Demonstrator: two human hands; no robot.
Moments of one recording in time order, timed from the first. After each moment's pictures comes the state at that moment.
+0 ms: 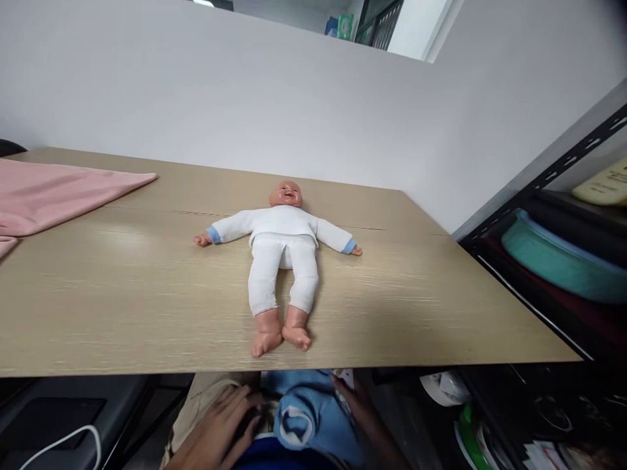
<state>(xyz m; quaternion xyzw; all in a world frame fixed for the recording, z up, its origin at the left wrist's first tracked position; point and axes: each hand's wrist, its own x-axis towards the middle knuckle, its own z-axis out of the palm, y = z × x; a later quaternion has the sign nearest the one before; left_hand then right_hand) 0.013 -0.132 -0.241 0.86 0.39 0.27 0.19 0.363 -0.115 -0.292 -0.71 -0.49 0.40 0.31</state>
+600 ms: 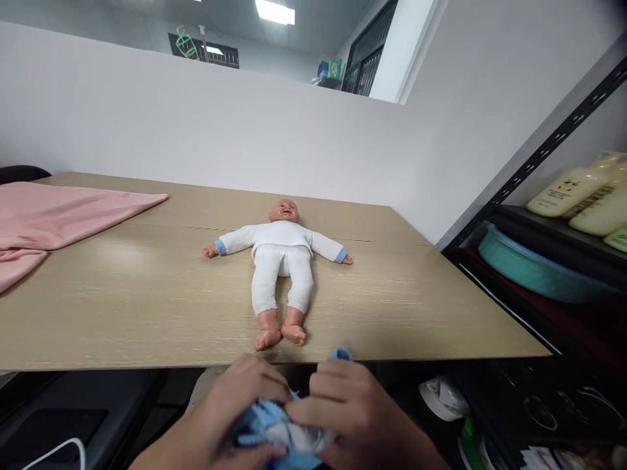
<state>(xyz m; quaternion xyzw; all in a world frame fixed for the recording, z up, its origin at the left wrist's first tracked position) 0.031 -0.112 -0.086 0.85 0.22 0.34 0.34 0.290 -0.125 -0.048 -0.26 -0.91 0.10 0.31</state>
